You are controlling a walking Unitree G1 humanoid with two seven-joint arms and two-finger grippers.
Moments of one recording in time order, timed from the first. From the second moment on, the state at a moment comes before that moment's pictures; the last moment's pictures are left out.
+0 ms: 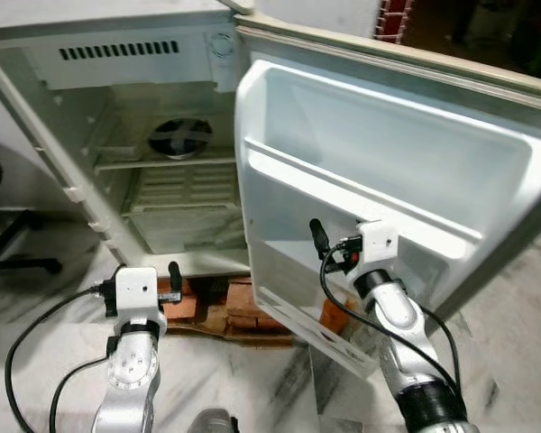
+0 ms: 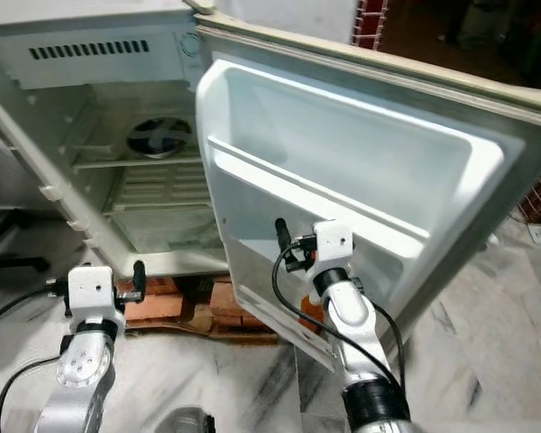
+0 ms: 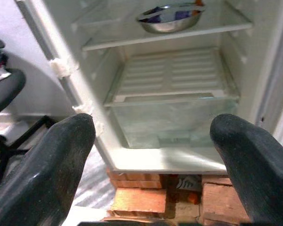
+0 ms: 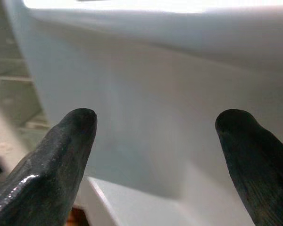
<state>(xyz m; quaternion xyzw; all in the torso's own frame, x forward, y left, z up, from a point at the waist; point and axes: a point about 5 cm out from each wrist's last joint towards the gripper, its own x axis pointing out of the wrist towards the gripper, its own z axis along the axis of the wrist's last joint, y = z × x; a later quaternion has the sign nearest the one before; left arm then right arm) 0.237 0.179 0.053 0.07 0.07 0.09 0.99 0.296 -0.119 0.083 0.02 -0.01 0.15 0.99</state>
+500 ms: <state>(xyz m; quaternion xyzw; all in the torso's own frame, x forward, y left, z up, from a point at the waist) 0.238 0.176 0.052 0.07 0.07 0.08 0.99 0.281 -0.111 0.069 0.04 0.04 0.26 0.96</state>
